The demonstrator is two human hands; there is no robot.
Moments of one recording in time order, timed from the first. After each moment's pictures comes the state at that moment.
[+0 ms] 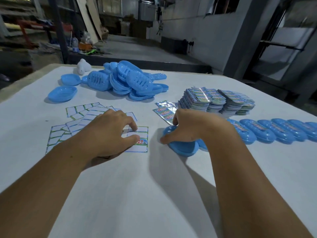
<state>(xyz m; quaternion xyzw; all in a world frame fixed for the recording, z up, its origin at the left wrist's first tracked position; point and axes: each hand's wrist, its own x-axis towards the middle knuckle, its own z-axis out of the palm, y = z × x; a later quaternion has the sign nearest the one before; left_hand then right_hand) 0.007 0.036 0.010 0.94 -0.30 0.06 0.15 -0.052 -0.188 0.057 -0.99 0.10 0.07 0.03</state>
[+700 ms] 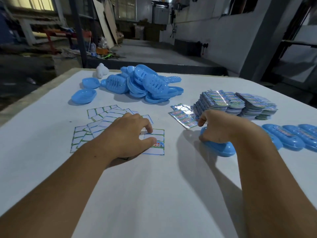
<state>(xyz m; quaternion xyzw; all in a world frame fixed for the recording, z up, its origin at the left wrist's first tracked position) 0.008 0.036 0.007 0.94 -0.29 0.04 0.16 -0.049 -0.216 0.054 -0.99 0.13 0.03 0.08</state>
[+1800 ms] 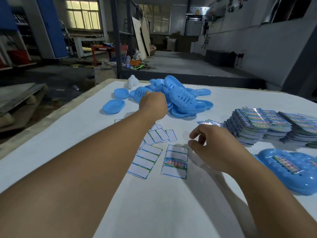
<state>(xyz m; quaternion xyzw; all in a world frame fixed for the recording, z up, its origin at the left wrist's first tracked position) 0.153 -0.004 0.038 0.97 -0.09 0.18 0.12 -0.016 -0.171 0.022 -0.97 -0.02 -0.11 0.22</state>
